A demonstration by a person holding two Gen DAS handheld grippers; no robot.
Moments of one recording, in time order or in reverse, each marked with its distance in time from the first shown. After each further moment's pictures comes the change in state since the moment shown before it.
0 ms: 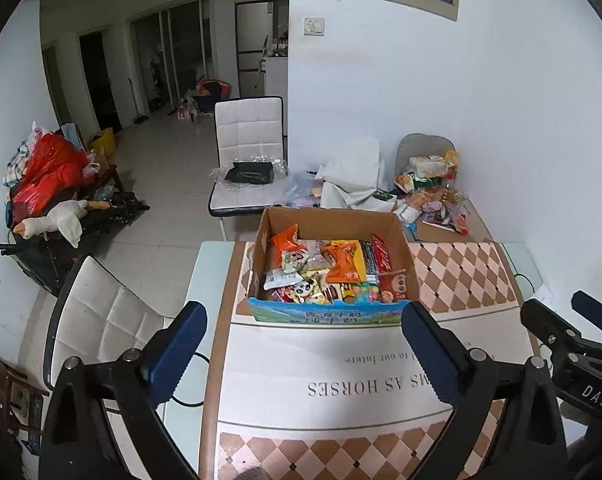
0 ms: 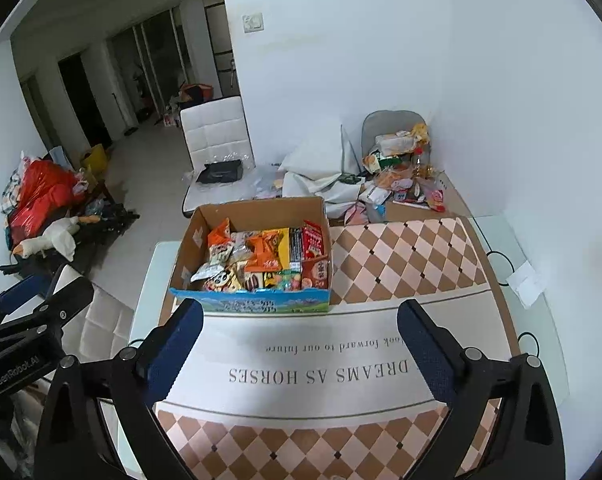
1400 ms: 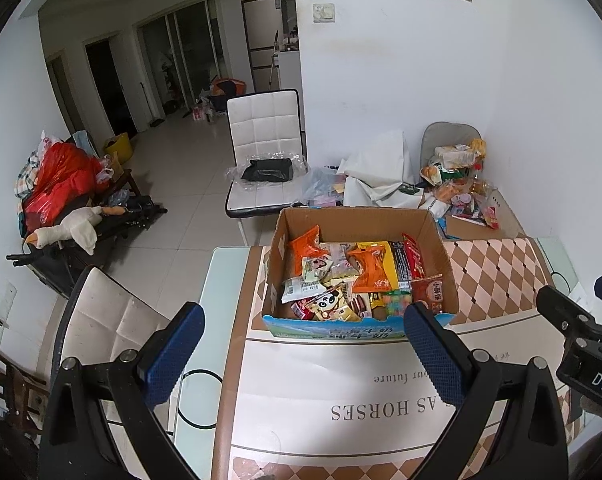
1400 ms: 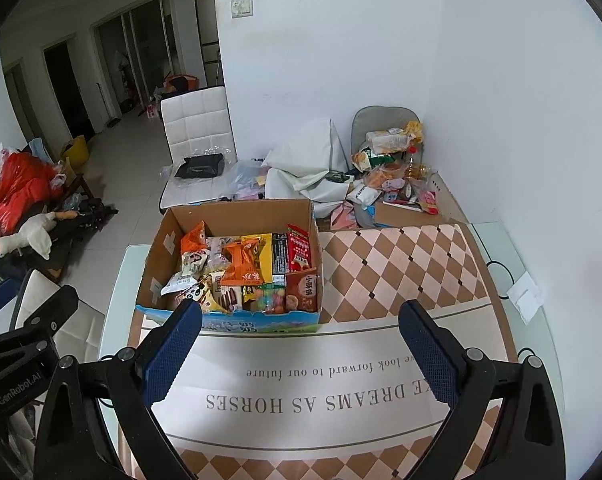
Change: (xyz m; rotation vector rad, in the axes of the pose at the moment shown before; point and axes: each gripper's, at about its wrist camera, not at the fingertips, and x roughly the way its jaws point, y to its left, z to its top) left arm 0.071 0.004 0.011 0.019 0.017 0.095; right arm 0.093 0.015 0.018 -0.014 0.020 -0.078
